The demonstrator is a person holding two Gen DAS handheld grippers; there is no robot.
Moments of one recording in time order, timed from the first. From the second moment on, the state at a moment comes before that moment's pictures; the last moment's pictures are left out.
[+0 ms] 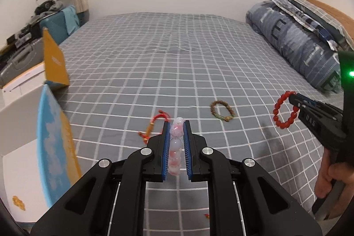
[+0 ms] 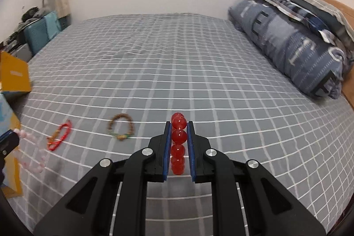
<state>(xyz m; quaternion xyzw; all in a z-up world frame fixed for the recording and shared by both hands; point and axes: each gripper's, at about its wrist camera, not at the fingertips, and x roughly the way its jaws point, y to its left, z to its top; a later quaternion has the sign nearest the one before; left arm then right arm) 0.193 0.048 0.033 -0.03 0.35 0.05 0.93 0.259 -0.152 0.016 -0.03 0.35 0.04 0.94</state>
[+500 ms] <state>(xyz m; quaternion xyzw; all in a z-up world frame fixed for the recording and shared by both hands) 0.119 0.156 0.105 -0.05 0.33 0.15 0.93 0.199 -0.005 0.097 -0.07 0.30 0.15 0.94</state>
